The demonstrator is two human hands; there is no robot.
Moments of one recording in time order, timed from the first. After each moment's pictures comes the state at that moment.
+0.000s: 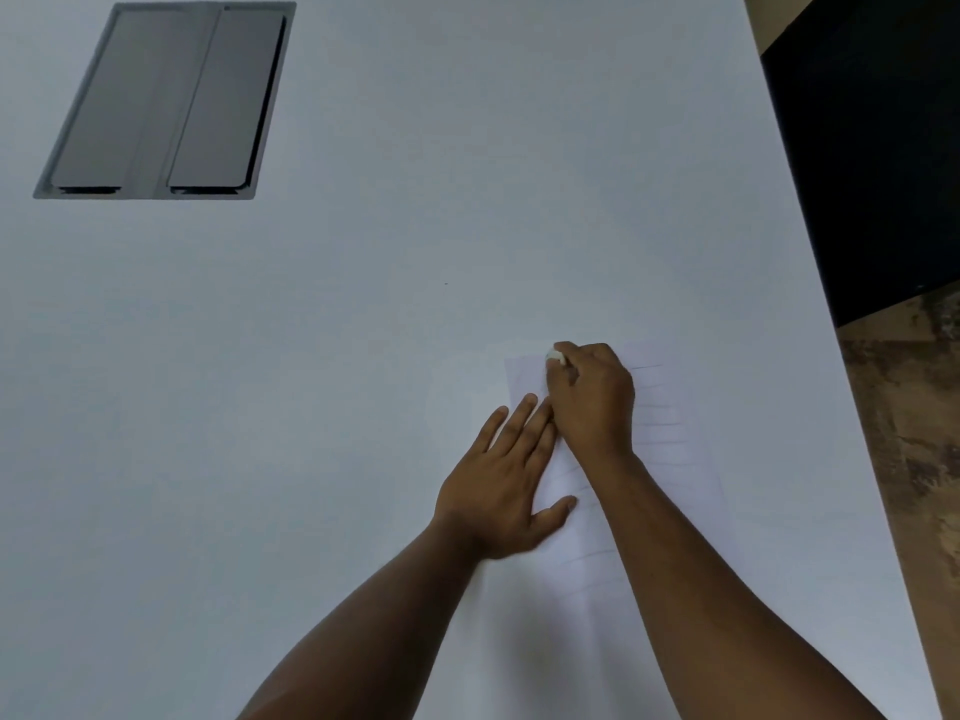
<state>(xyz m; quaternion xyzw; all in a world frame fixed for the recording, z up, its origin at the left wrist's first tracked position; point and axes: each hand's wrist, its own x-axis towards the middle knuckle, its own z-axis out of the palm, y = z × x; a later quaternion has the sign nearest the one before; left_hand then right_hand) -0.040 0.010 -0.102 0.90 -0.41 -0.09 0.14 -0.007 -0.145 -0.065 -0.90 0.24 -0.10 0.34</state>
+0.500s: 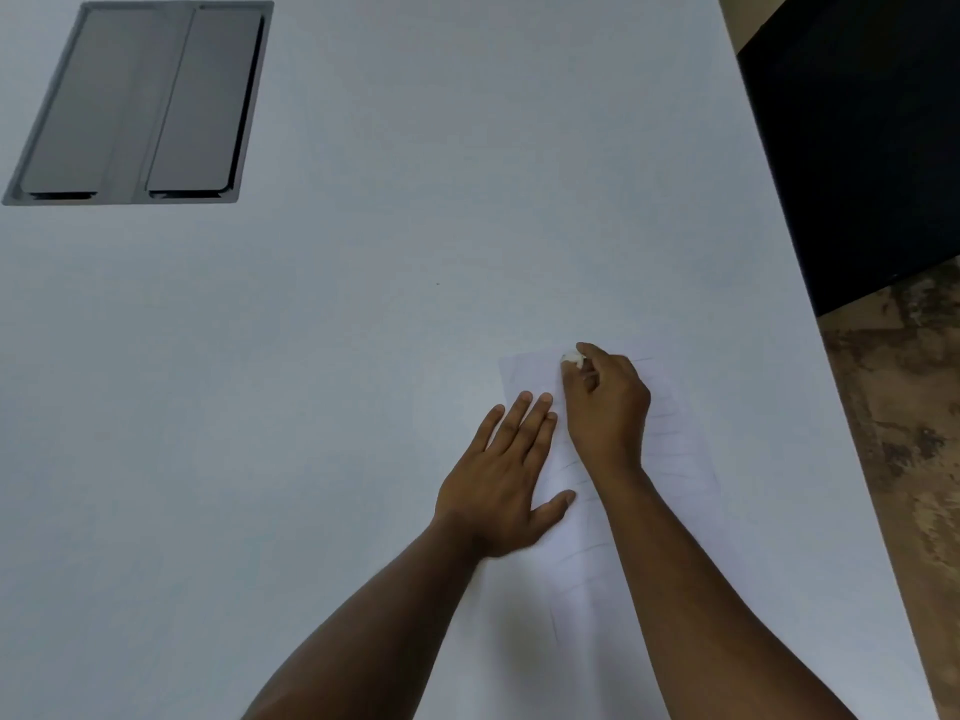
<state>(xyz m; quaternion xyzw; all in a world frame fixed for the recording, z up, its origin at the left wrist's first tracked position) -0.040 0.012 -0.105 0.90 -0.41 -0.09 0.13 -0.023 -0.147 -0.065 -0.87 0.29 -0.16 0.36</state>
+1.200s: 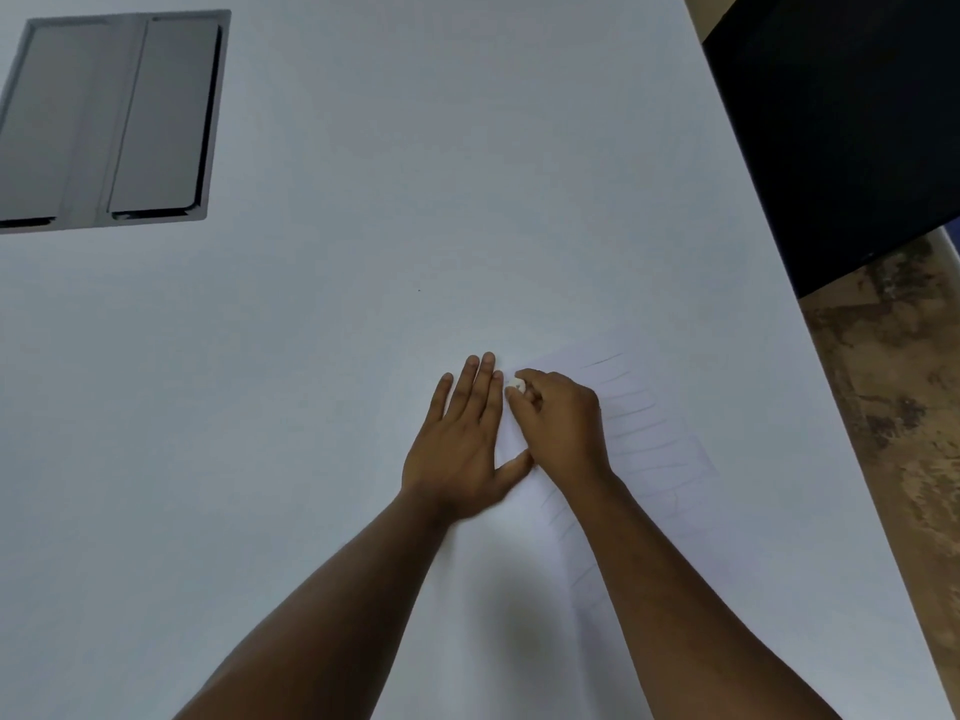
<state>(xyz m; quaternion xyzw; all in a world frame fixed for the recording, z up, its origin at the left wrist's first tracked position) 0.009 0.025 -0.104 0.92 -0.38 -0.08 0.10 -0.024 -0.121 -0.067 -0.91 0.21 -0.08 0.34</state>
